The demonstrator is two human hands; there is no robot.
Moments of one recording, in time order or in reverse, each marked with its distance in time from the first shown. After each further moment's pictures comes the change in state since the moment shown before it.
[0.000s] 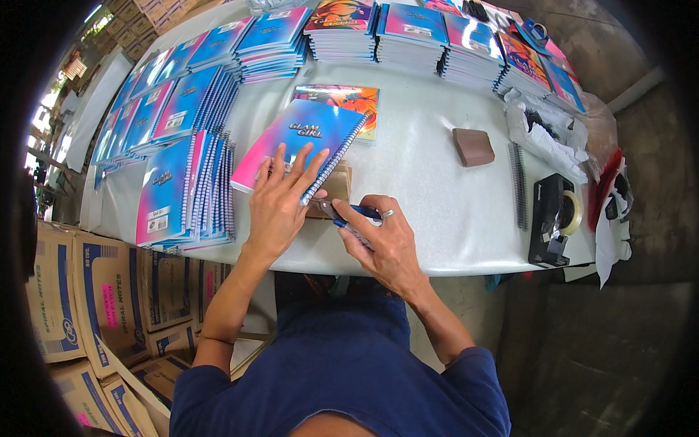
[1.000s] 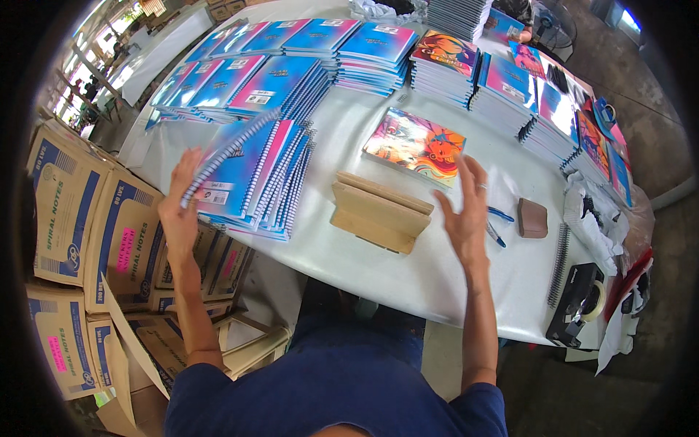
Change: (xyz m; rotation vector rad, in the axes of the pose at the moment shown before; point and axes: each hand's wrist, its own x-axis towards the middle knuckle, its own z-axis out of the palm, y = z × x) left_hand -0.096 -0.142 -0.161 -0.111 0.239 -0.477; right_hand 0.096 0.063 0.027 -0.030 0.090 -0.042
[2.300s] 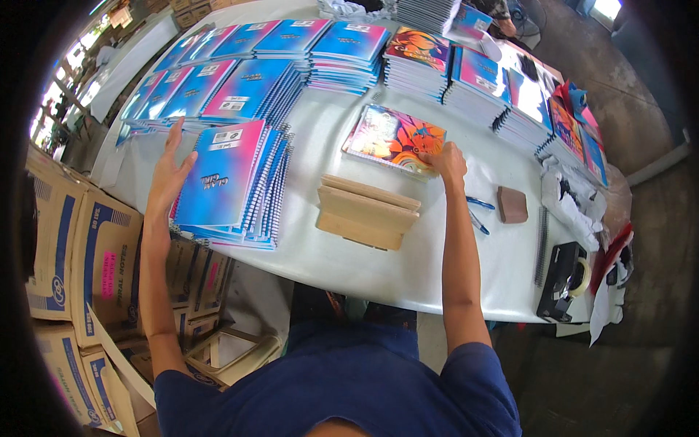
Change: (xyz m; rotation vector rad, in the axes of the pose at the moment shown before) left_hand 0.061 -0.095 0.025 0.049 -0.274 -0.248; right_hand 0.076 0.119 0.066 -0.482 -0.284 0.744
